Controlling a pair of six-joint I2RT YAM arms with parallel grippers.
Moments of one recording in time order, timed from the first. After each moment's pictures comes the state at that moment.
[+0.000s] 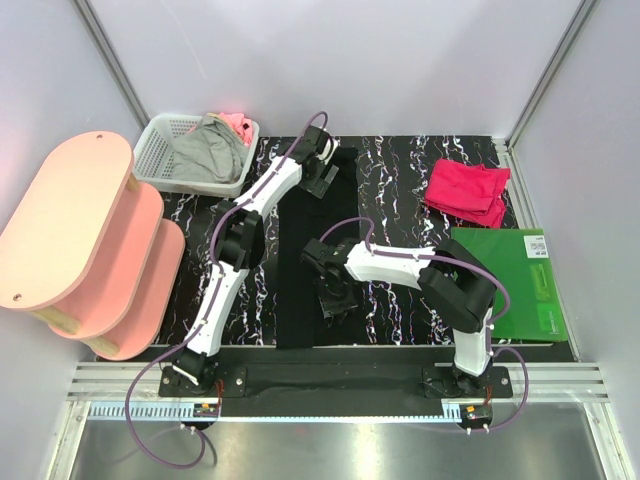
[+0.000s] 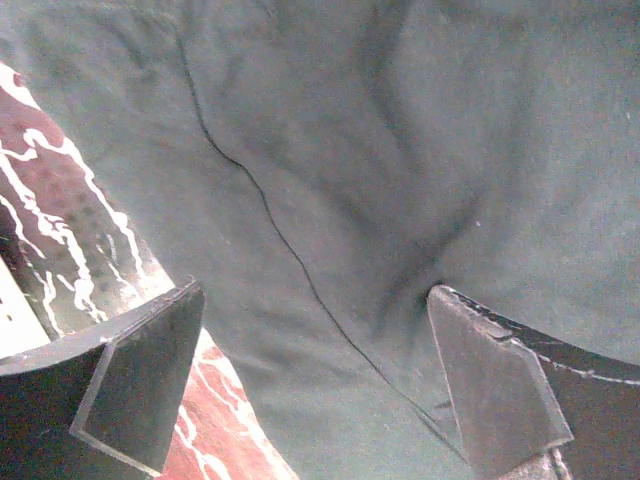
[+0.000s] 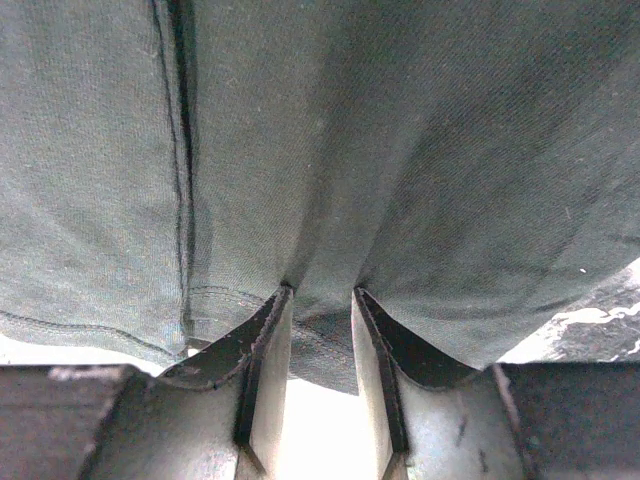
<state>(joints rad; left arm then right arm) -0.45 2.59 2.45 -0.86 -0.22 0.14 0.98 1.92 1.27 -0.79 -0.13 0.72</state>
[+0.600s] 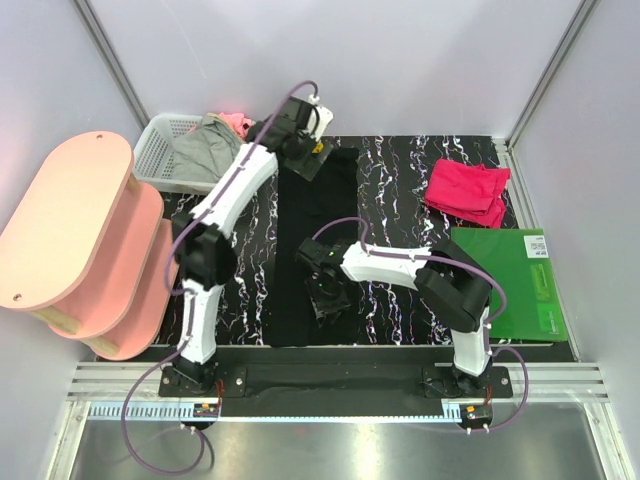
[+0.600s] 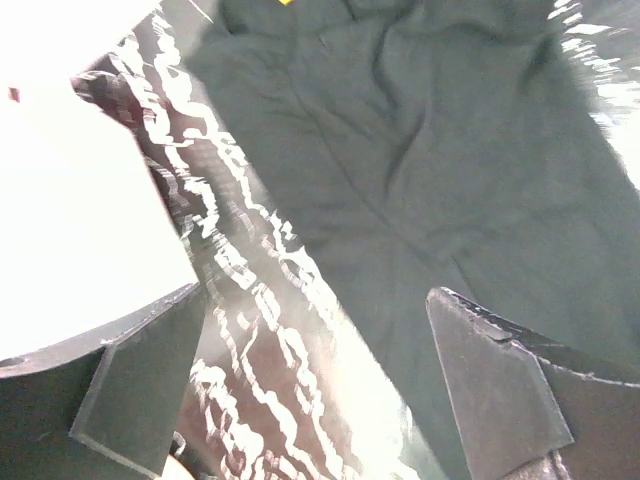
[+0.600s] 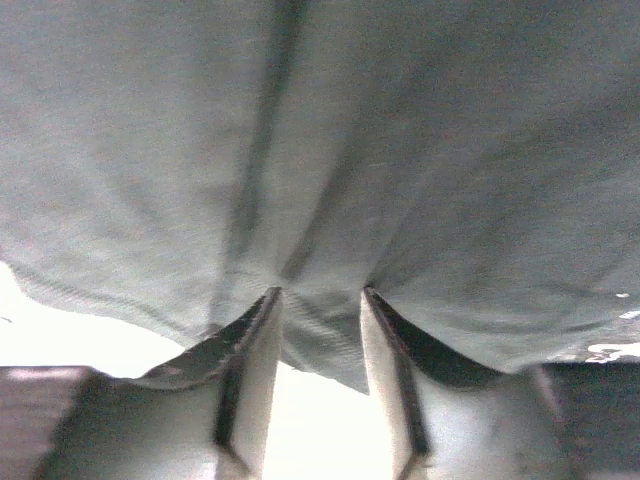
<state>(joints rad) -0.47 2.17 2.24 -0.91 -0.16 0.24 0.99 1.94 1.30 -0.76 -0.17 0.69</state>
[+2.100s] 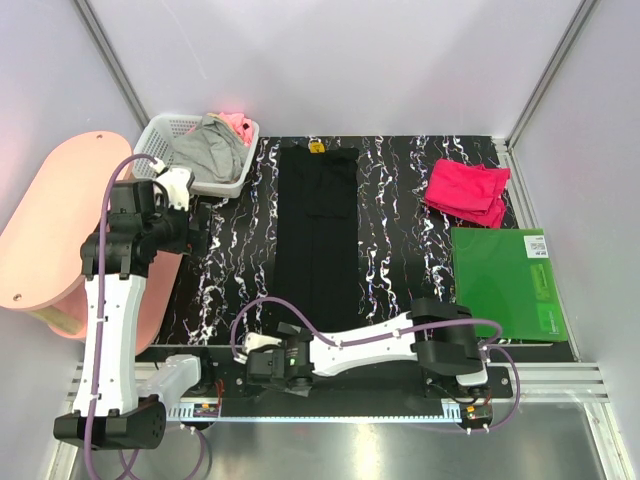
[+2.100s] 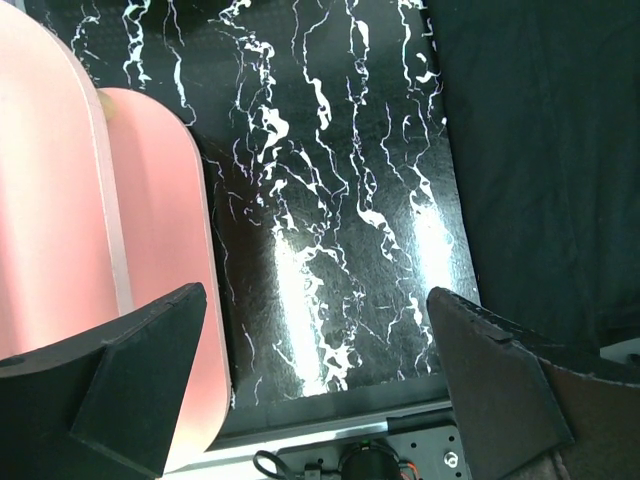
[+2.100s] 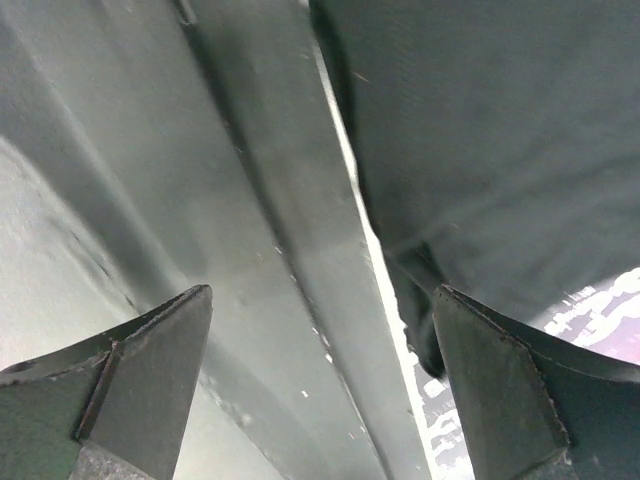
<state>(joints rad) 0.02 0.99 1.34 -1.11 0.14 0.18 1.60 1.95 1.41 -0.81 0.42 0.22</state>
